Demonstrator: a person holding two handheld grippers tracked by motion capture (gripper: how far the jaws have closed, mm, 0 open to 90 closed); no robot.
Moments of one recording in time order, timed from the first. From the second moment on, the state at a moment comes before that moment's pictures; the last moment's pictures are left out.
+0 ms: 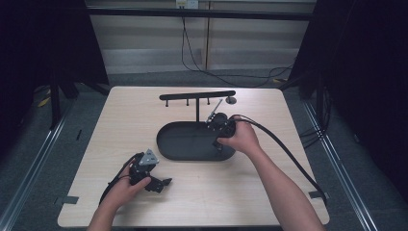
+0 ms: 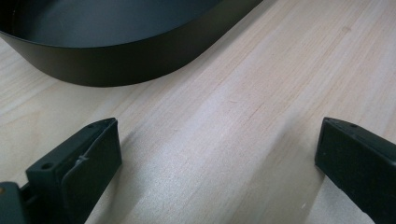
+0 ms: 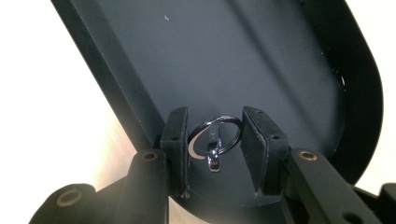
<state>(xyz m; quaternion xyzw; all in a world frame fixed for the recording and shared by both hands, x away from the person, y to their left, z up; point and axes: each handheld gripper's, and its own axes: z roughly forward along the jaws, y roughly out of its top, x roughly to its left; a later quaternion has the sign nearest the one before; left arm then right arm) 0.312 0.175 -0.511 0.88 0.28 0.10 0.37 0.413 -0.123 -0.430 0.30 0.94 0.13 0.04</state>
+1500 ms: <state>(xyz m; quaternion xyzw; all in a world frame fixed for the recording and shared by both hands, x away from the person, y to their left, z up) 0.312 0.175 -0.511 0.88 0.28 0.10 0.37 0.420 -0.128 -0.438 0.32 0.94 0.13 0.04</state>
